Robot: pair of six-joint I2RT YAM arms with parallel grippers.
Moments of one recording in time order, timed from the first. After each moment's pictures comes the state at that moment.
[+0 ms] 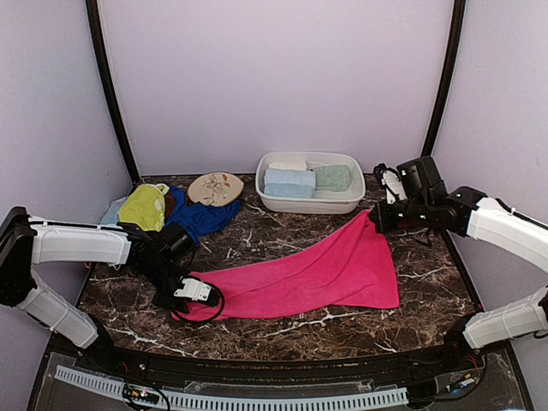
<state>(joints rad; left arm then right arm) -0.68 1.42 0.74 -0.74 0.14 1.04 0.57 1.18 0.96 -0.50 0.09 0.24</state>
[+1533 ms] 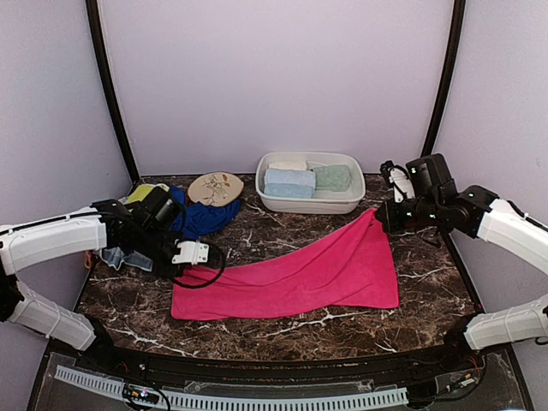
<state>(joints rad) -0.68 1.29 0.85 -0.74 -0.02 0.96 0.57 1.11 0.96 -0.56 0.09 0.23</state>
